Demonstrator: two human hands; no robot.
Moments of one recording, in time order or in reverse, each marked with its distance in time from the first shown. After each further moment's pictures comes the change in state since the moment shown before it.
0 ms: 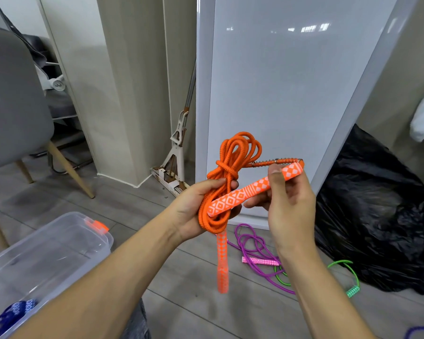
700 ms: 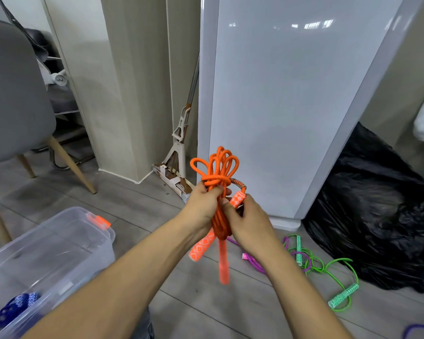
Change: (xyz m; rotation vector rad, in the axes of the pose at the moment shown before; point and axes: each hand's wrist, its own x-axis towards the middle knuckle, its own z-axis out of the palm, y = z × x) left_hand 0.023 -0.027 -0.004 0.340 0.575 0.268; right_hand -0.013 0.054 0.015 -0.721 -0.379 0.224
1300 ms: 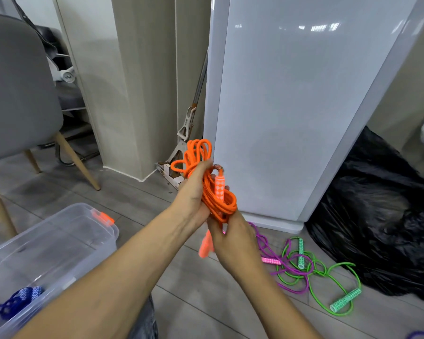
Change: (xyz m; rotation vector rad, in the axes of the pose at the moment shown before) left_hand 0.008 0.028 -0.019 -0.406 0.064 -0.155; right_hand -0.020 0.001 0.041 -0.086 0.033 -0.082
